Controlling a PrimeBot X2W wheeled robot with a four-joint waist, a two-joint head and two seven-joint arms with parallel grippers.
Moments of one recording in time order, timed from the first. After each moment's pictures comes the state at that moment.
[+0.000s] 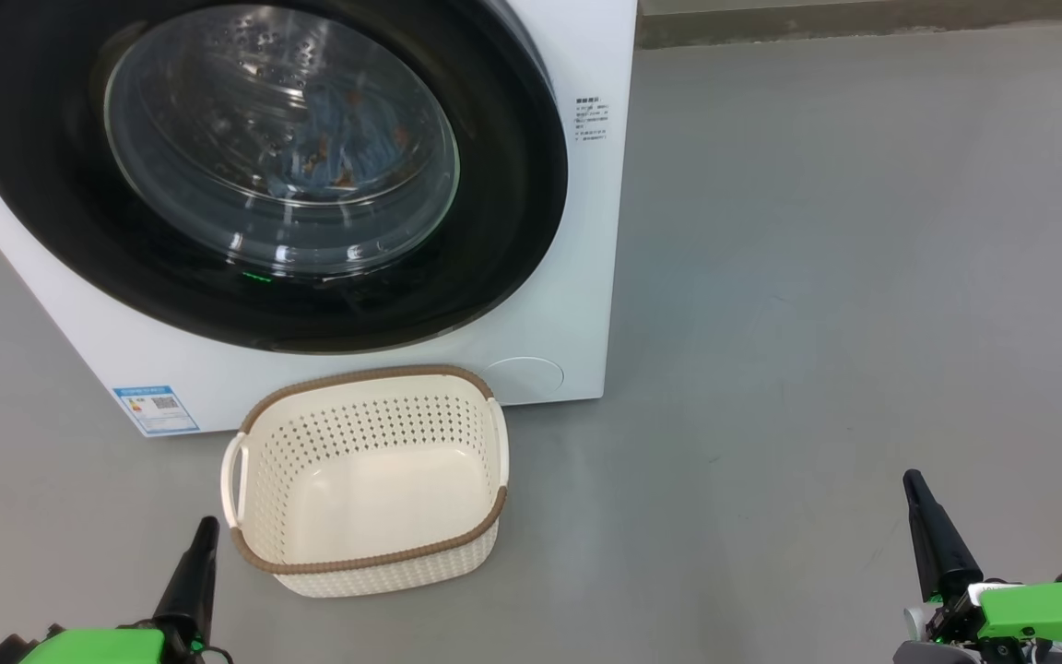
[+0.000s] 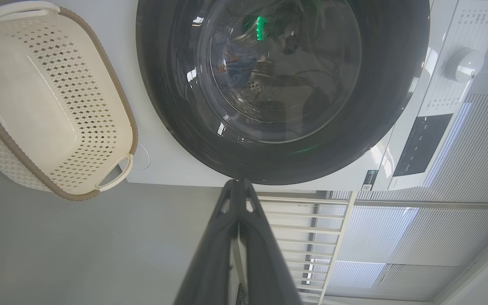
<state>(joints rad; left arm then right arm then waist) -0.07 0.03 0.08 0.26 -1.60 -0.13 0.11 -0.07 -0.06 -0.11 0.27 1.62 0.13 0.09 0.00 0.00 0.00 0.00</state>
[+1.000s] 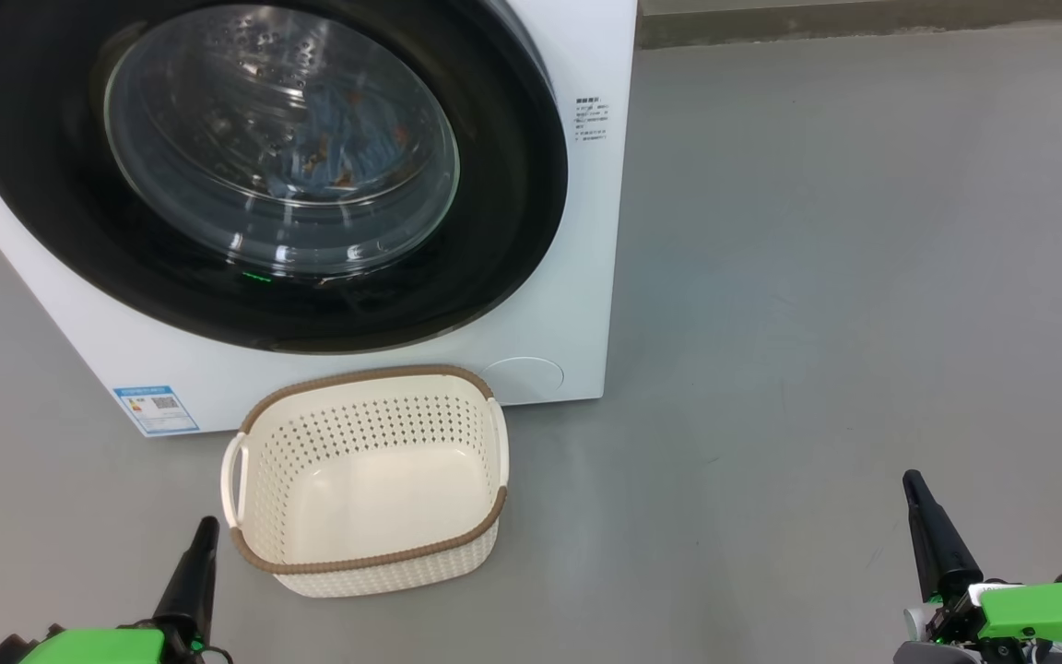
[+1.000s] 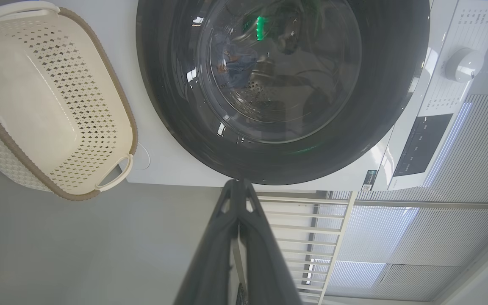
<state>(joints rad) -0.07 0.03 0.08 0.26 -1.60 -0.13 0.11 -0.07 -0.06 -0.12 0.27 1.62 0.13 0.10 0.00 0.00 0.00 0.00</state>
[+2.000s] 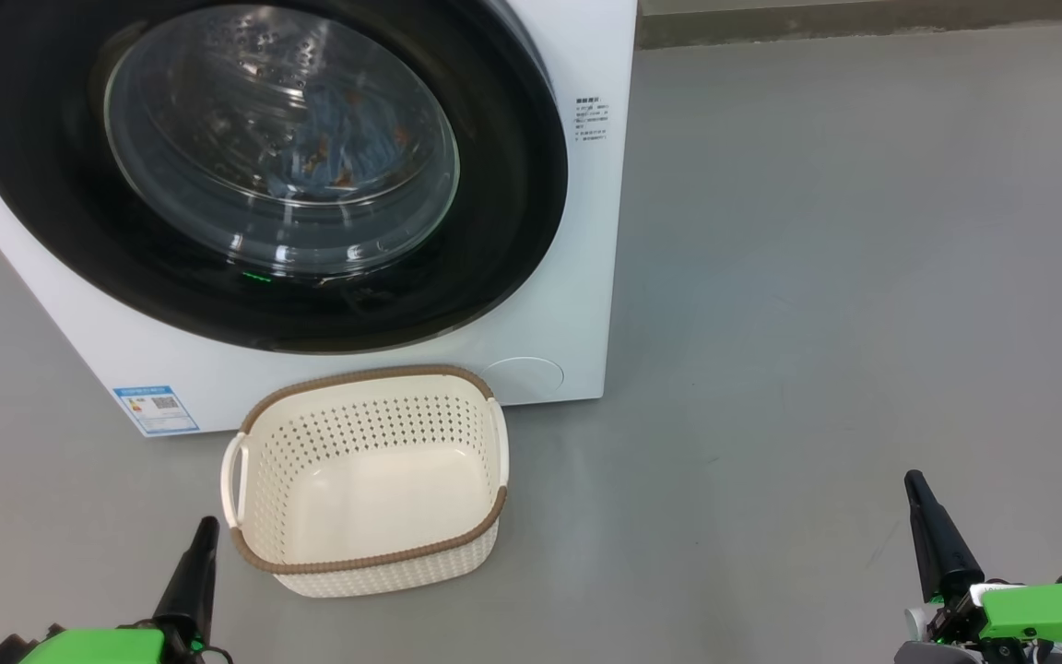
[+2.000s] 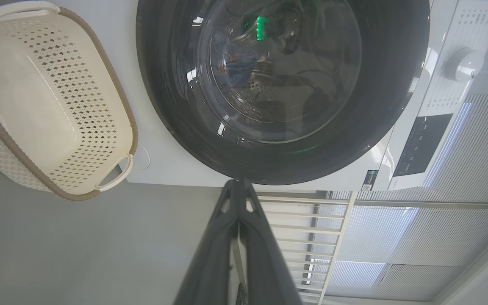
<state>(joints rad) -0.07 0.03 0.08 0.26 -1.60 -0.13 0.11 -0.07 -0.05 -0.12 0.27 1.62 0.13 0.10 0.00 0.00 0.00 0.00</state>
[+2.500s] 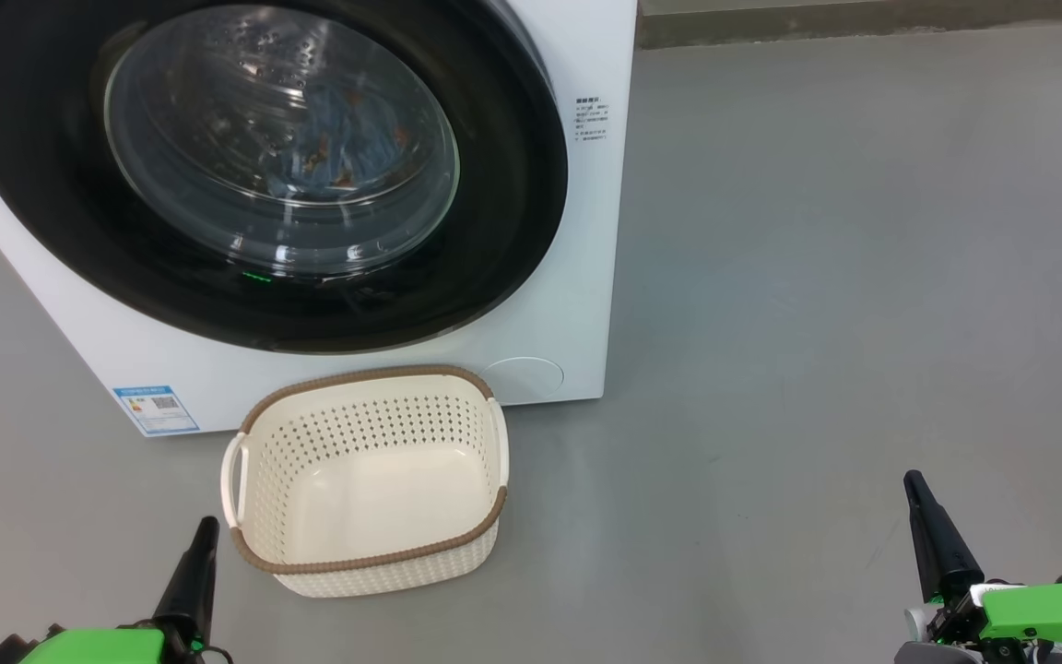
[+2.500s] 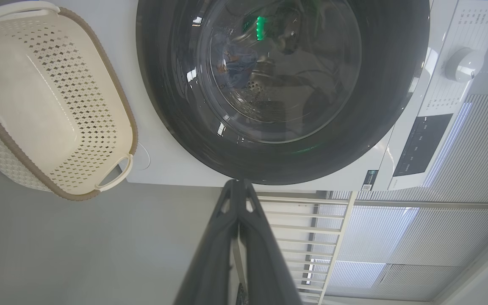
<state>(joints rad) -0.07 0.03 0.08 0.26 -1.60 -0.13 0.11 -0.07 -0.05 -0.13 0.27 1.62 0.13 0.10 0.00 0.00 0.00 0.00</state>
